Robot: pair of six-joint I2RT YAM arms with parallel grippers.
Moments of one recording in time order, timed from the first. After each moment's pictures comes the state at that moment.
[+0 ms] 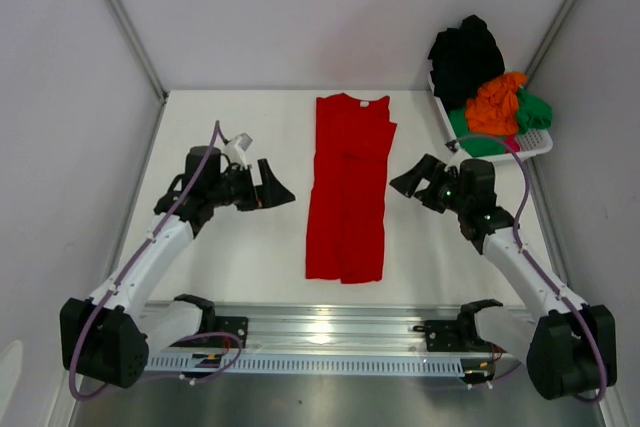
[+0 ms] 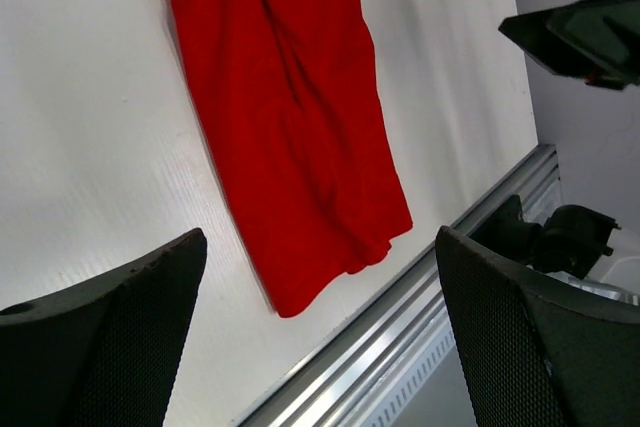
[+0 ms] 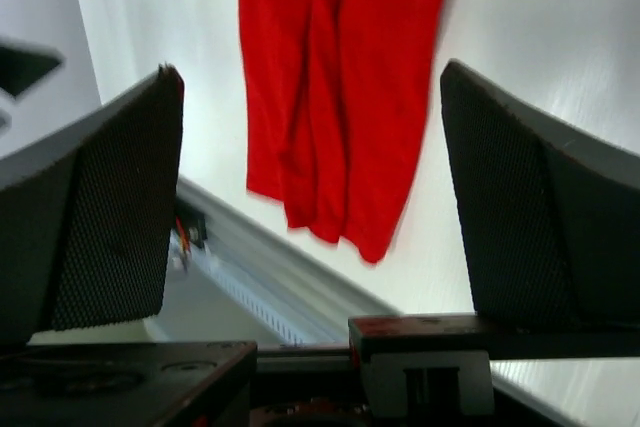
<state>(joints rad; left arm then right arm) -0.24 1.07 0.82 -0.38 0.58 -0.45 0.16 1.08 0.63 -0.01 -0.37 0.71</state>
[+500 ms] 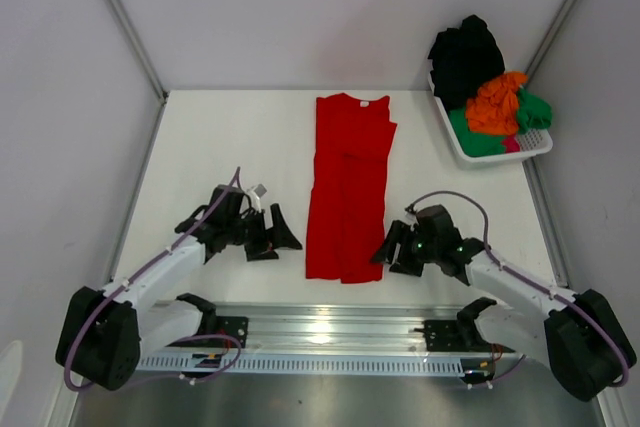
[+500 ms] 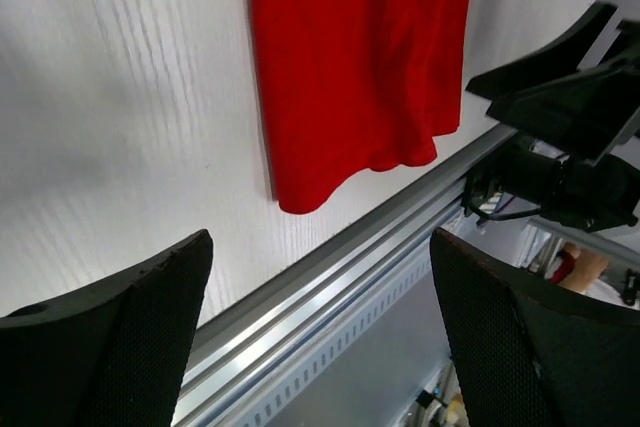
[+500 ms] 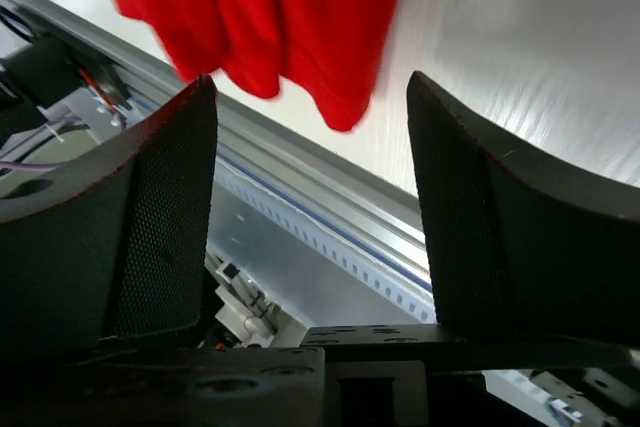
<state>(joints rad) -0.37 1.07 0.55 -0.40 0.56 -0.66 0.50 1.06 0.42 -0.22 -0.35 0.83</state>
